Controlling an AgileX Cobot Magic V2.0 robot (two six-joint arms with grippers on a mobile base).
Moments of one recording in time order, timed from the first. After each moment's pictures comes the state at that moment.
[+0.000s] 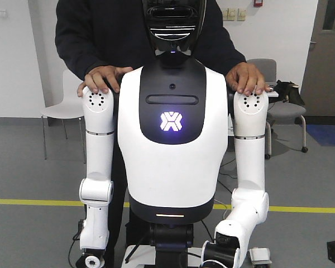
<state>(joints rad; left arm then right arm) 0.00 -0.01 0.03 0.01 0.02 0.09 0.20 0.73 -0.75 -0.07 0.52 0.05</state>
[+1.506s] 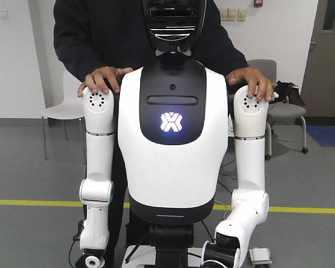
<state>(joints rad) 0.00 -0.01 0.03 0.01 0.04 0.09 -0.07 -0.01 0.03 -0.11 0.09 0.05</state>
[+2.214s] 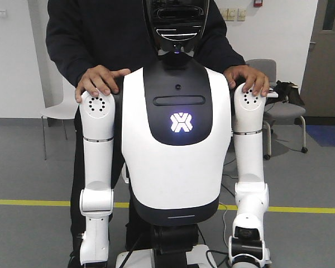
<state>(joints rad) 0.00 -0.01 0.03 0.01 0.04 0.09 -0.07 -0.01 0.03 -0.11 0.08 0.05</state>
